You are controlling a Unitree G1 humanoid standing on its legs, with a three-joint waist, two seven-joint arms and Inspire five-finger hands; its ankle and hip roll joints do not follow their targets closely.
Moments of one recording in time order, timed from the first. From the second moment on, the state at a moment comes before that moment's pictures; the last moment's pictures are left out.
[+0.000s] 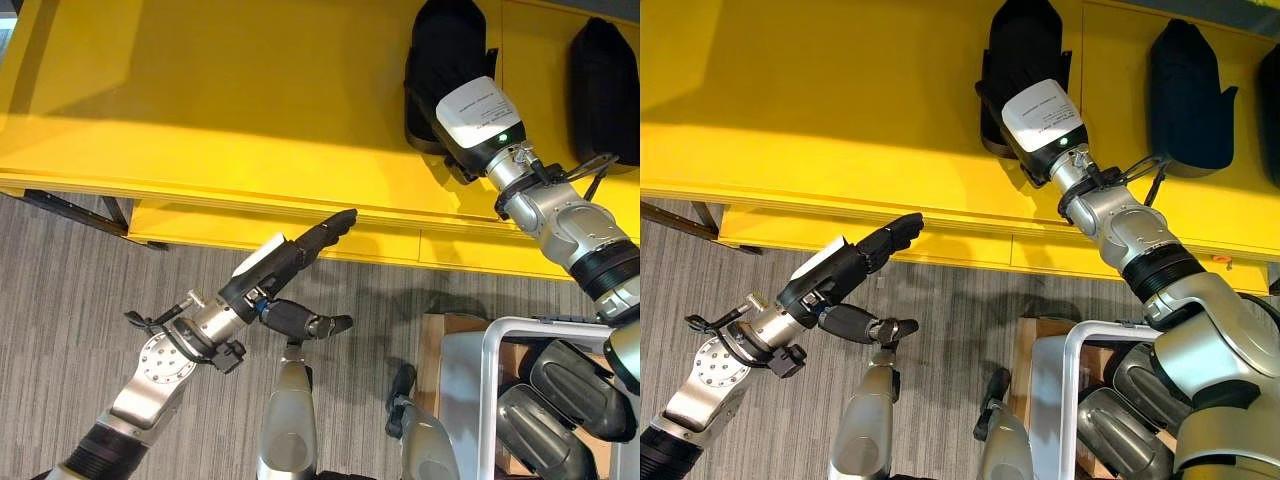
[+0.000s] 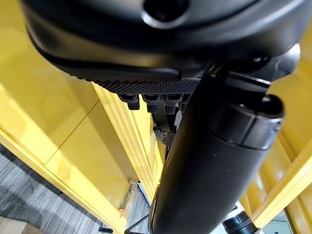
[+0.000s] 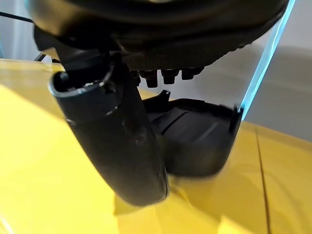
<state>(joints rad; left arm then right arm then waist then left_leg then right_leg) -0.10 0.78 -0.25 -0.14 -0.43 -0.39 -0.34 -1.15 -0.83 0.81 0.67 -0.70 -0.10 -0.36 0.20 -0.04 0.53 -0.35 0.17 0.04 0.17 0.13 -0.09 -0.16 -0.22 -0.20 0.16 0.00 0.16</state>
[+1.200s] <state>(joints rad) -0.01 0.70 -0.23 -0.15 -0.46 -0.39 -0.22 -0.70 -0.83 0.27 -0.16 -0.67 -0.21 -0.66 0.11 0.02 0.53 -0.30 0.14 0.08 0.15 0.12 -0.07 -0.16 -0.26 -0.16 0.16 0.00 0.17</state>
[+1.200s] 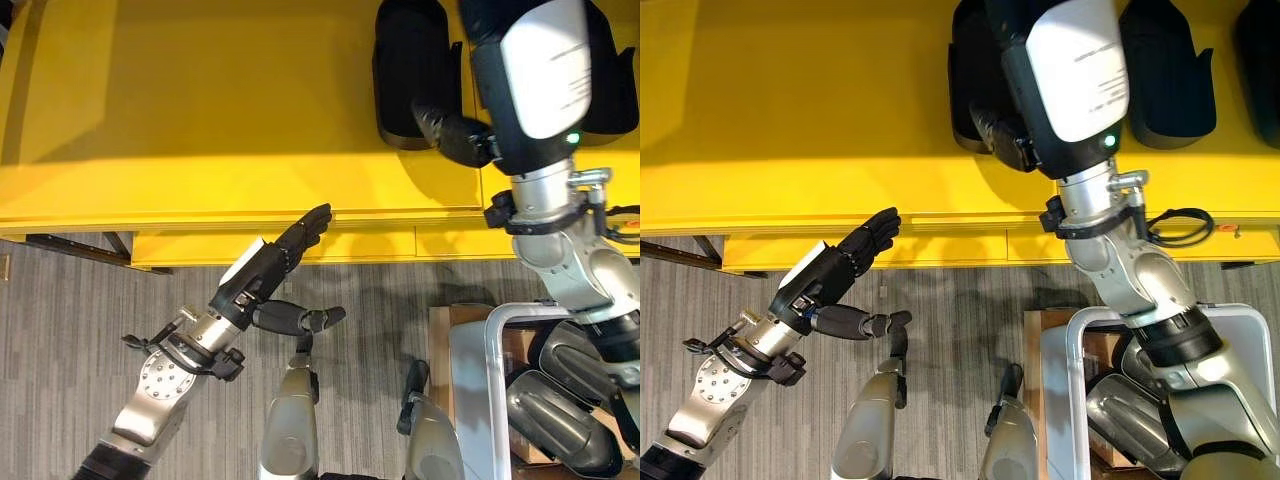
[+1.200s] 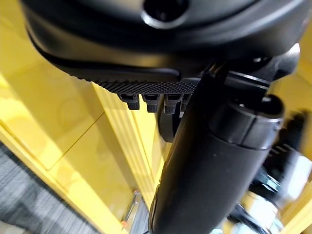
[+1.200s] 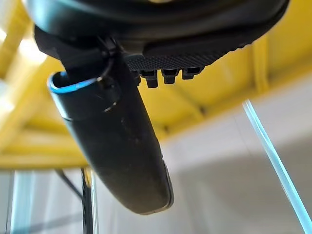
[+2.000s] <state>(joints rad) 0.06 0.62 -0.15 -0.13 -0.38 -0.46 0.04 0.14 -0.63 -0.09 -0.19 -0.22 -0.21 -0.54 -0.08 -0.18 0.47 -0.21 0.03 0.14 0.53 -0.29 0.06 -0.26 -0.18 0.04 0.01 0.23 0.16</state>
